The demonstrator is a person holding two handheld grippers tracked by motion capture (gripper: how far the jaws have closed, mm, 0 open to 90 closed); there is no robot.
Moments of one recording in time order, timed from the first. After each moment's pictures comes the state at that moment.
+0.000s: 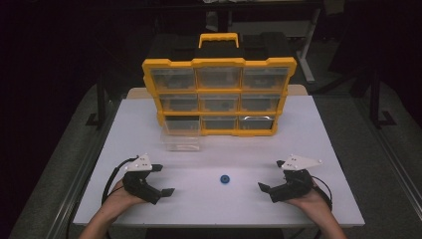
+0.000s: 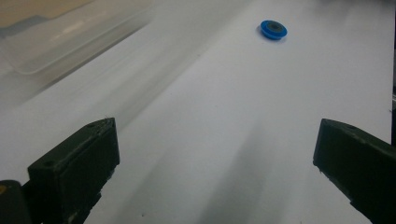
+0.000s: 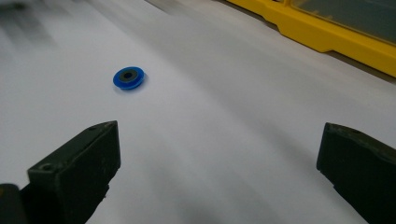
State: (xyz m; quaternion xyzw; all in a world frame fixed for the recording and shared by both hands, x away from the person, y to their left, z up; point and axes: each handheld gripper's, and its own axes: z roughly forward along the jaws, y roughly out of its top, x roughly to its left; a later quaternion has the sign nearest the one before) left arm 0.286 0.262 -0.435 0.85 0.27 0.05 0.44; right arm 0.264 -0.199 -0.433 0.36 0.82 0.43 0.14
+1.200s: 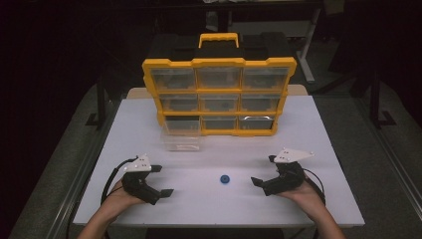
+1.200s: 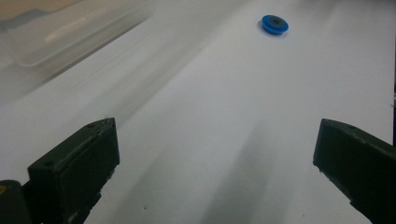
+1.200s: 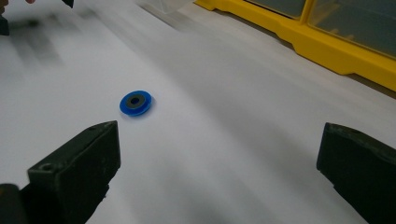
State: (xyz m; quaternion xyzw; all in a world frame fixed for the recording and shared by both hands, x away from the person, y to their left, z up) left arm 0.286 0.264 -0.438 0.86 0.27 0.05 0.43; right arm 0.283 -0.183 -0.429 0.35 0.81 0.45 0.12
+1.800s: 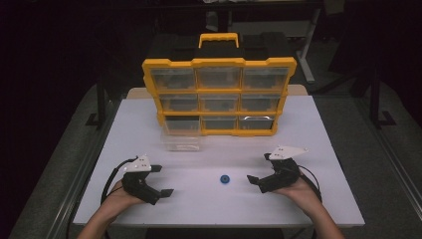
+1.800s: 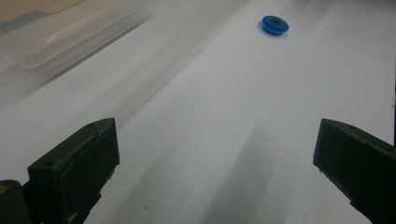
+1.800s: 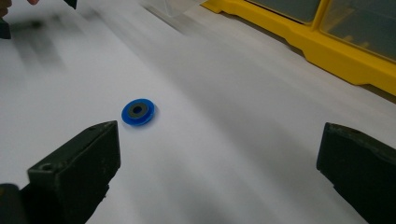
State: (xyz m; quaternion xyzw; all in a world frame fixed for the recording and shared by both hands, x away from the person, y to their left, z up) left arm 0.285 0.264 -0.438 0.86 0.27 0.05 0.43; right arm 0.291 -0.172 -0.427 0.34 0.82 0.45 0.11
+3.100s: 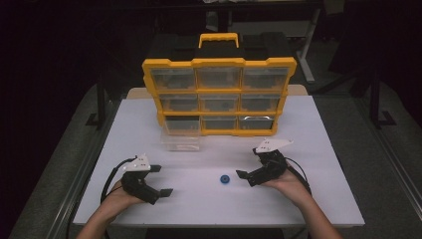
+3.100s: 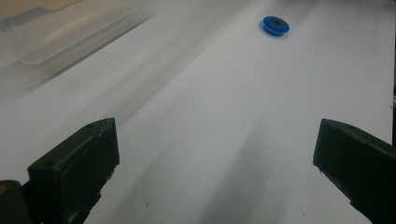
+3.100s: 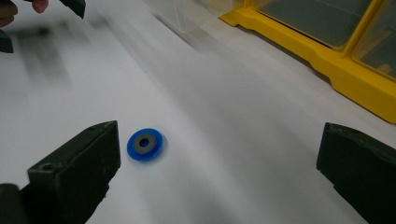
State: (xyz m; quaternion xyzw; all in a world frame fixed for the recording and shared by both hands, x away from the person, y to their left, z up) left arm 0.286 0.266 -0.438 0.86 0.27 0.05 0.43; right arm 0.312 -0.144 -0.422 0.32 0.83 0.45 0.10
